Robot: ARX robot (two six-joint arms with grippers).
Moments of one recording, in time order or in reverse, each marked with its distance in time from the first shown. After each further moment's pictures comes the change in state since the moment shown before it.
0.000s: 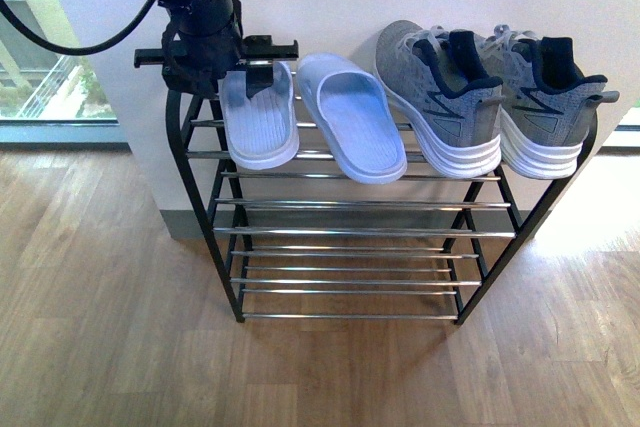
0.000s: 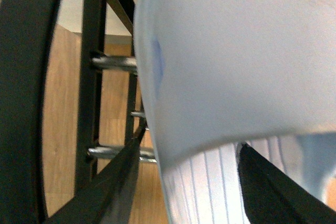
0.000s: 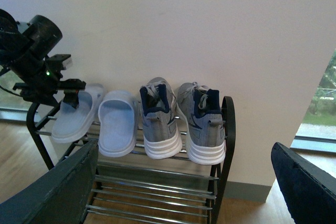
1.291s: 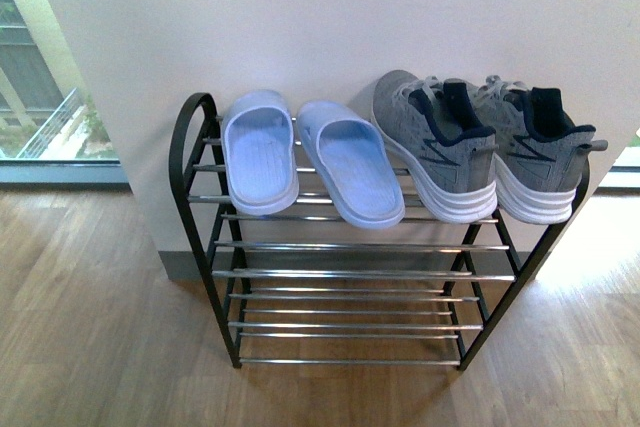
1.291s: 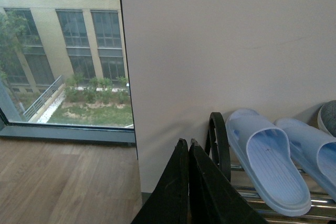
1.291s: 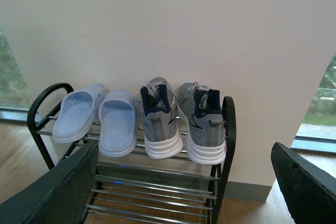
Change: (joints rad) left arm 0.216 -1.234 -1.894 1.680 -0.002 0.293; right arm 0.000 0.000 0.000 0.000 0.000 0.000
